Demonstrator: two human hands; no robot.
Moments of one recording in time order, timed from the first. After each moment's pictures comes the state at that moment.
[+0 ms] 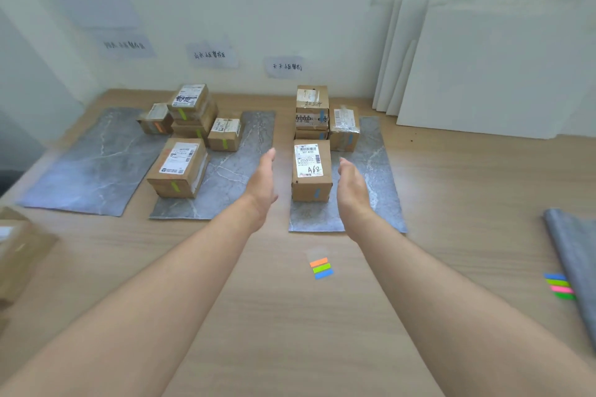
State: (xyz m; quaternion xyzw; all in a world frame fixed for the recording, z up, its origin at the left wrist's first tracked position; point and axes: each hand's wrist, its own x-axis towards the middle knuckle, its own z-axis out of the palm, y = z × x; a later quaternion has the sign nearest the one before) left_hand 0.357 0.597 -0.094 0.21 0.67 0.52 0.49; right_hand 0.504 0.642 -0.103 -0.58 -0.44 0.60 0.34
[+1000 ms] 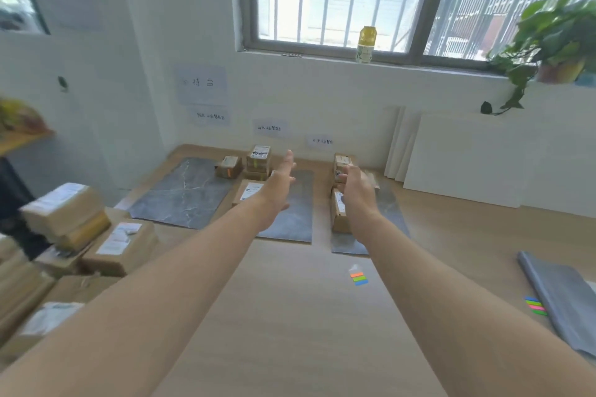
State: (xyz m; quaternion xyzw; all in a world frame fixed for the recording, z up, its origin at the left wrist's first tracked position) left_hand 0.269 0.337 0.075 0.35 0.62 0.52 0.47; right_hand 0.413 0.387 0.072 -0.52 -0.52 0.52 0.42
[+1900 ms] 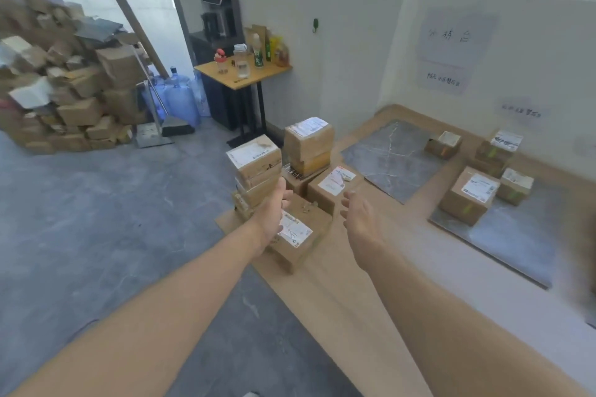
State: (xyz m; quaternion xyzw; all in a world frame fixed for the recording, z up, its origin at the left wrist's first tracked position) left_hand -0.028 0.025 -0.046 0.06 0.75 0.57 0.32; right_hand 0.053 0.171 -0.068 -0.40 -0.62 0.66 0.13
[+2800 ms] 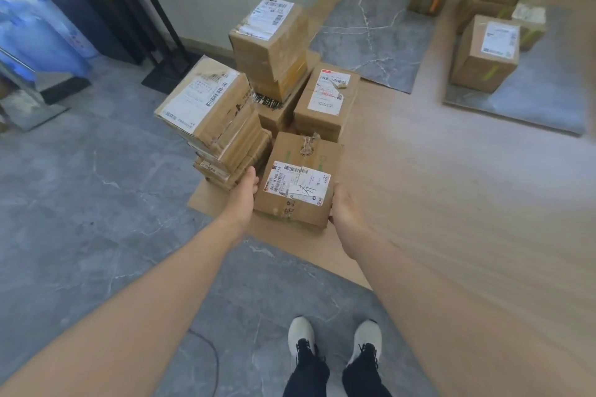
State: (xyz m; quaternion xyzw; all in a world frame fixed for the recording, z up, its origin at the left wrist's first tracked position) left_hand -0.199 -0.001 -0.236 0.04 0.78 0.45 0.44; right_hand -0.048 0.112 -0.255 -0.58 -0.46 0.67 0.07
